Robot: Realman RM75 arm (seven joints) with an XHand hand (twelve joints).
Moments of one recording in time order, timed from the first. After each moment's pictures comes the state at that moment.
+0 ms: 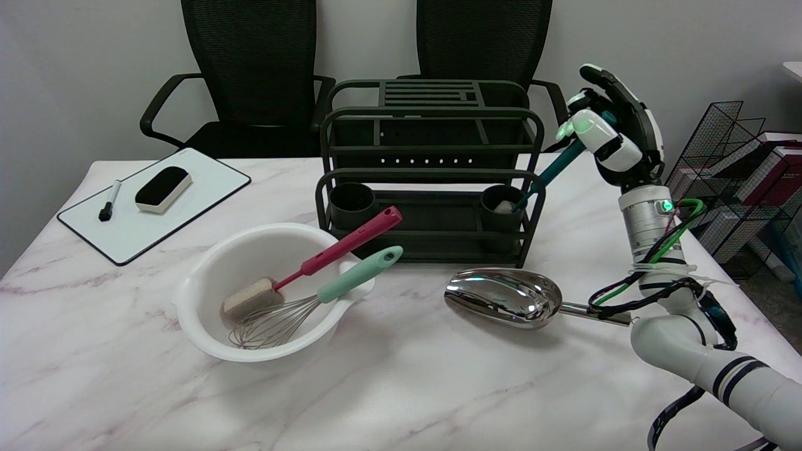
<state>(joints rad) 0.05 -0.96 -1.75 1.13 0.85 0.94 1.64</state>
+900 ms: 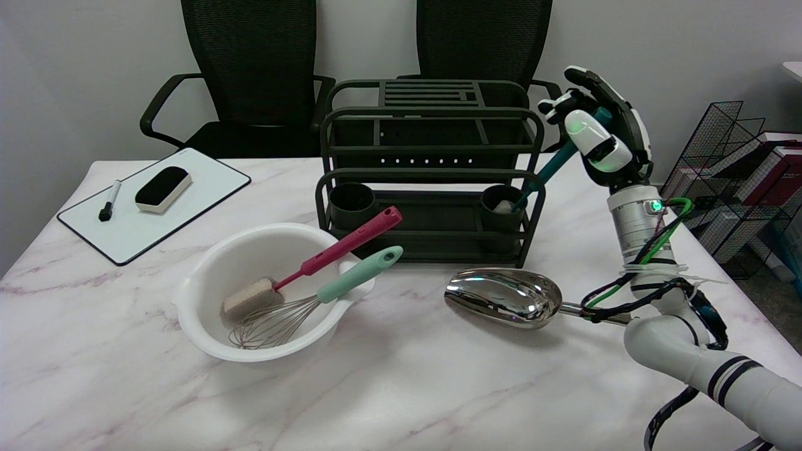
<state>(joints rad) 0.06 -0.96 -1.79 1.16 0.85 0.94 1.64</state>
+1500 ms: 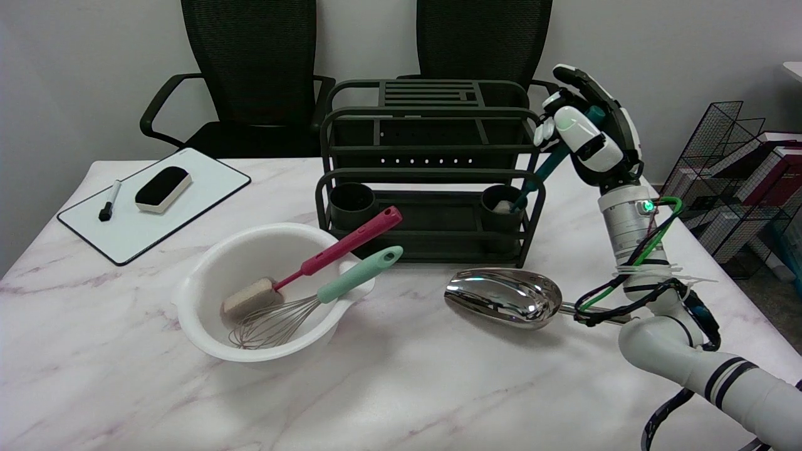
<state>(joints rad) 0.05 -0.96 -1.82 1.20 0.85 0.94 1.64</state>
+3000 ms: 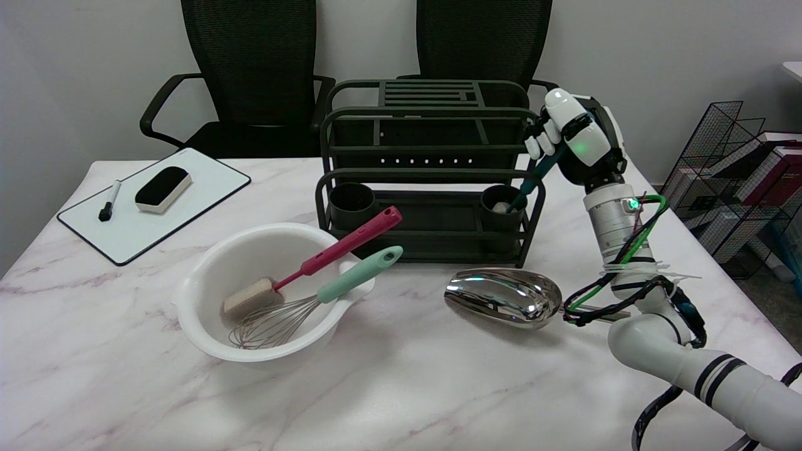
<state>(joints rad) 0.08 -0.97 -1.86 1.22 0.86 0.91 1.64</state>
